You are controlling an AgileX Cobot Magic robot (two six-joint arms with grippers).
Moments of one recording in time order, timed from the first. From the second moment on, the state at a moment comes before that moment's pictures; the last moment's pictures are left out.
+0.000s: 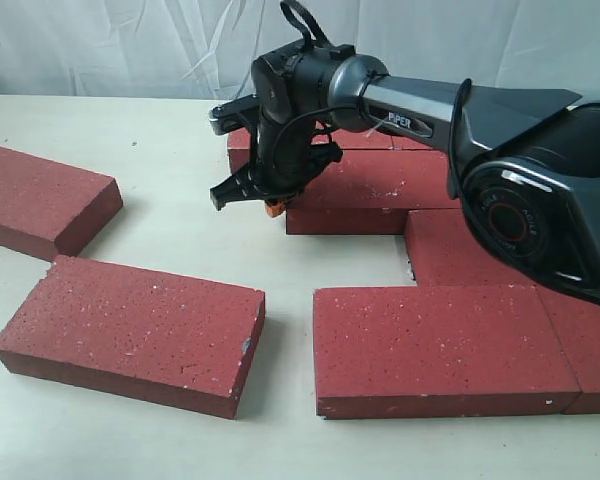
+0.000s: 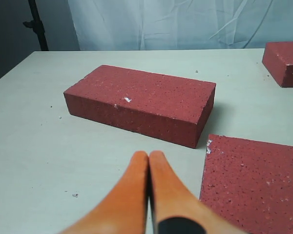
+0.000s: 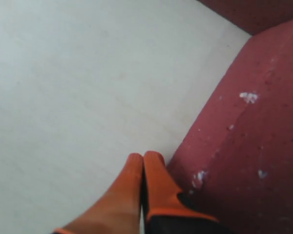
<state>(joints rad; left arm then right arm) 0.07 0.00 -0.01 0.00 0.34 0.02 0.63 2.46 -2.07 -0.04 1.01 0.09</state>
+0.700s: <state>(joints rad) 0.07 0.00 -0.01 0.00 0.34 0.02 0.62 2.35 -2.07 0.07 0.99 -0.01</state>
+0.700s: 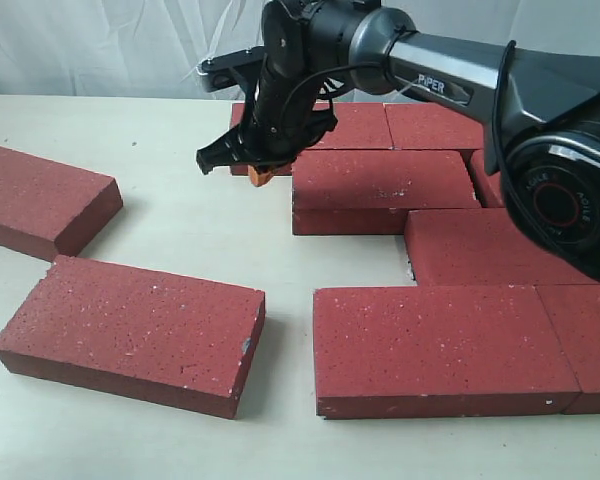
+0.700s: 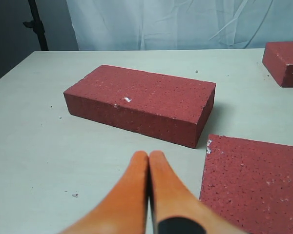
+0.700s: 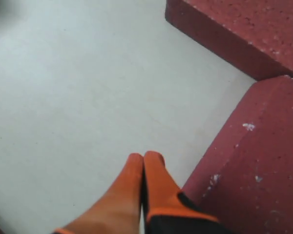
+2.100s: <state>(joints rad) 0.07 0.00 -0.01 0.00 0.34 0.02 0.57 1.80 -1.49 0.23 0.95 -0.16</state>
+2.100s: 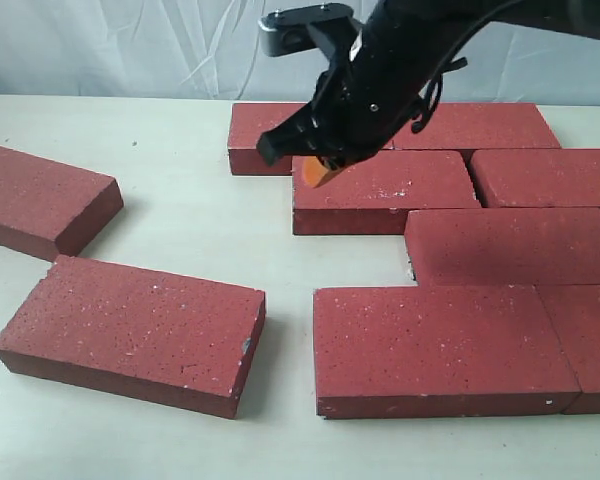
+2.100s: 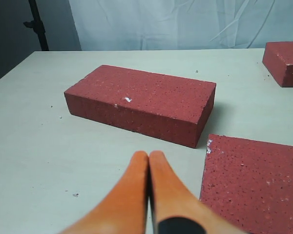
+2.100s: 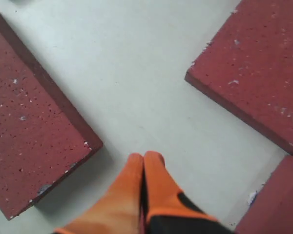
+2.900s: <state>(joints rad) 0.07 0.00 -0.01 0.00 0.34 0.02 0.35 1.54 -1.18 0.26 0.83 -0.16</state>
